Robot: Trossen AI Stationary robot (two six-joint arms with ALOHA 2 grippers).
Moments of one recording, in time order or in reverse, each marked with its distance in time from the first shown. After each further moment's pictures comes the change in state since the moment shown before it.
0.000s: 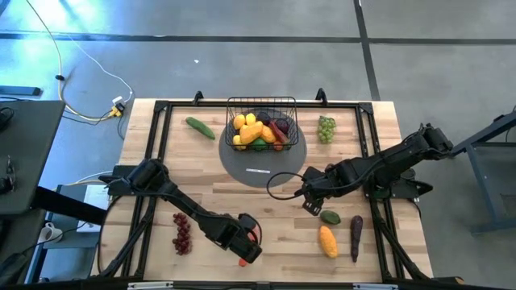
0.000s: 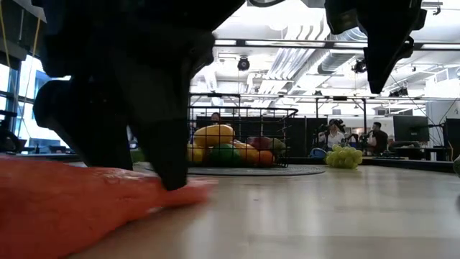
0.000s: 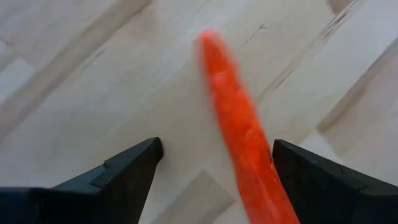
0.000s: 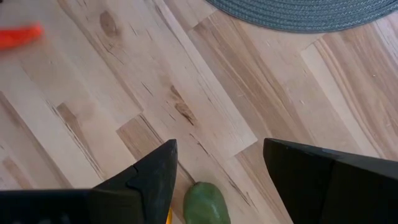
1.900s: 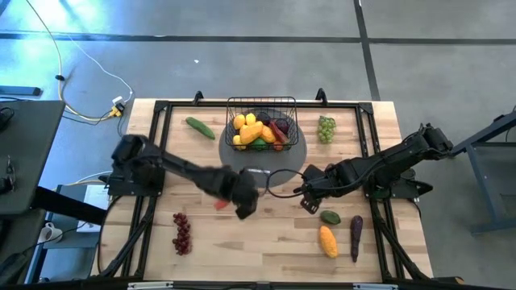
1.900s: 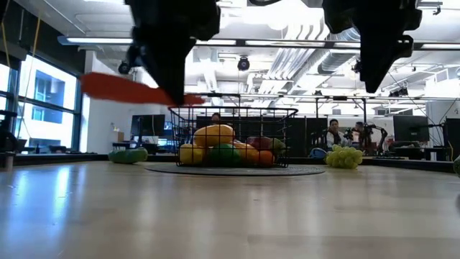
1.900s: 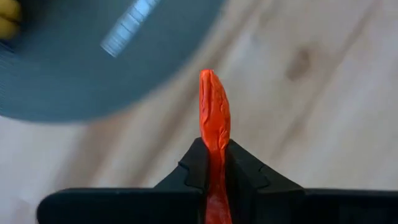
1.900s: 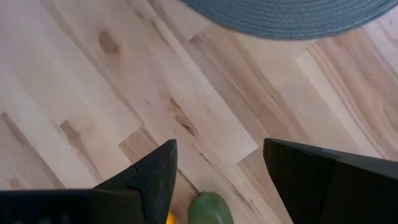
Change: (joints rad) left arm 0.264 -0.274 -0.008 -0.342 -0.090 0.533; right arm 0.000 0.000 0.001 0.015 0.038 0.057
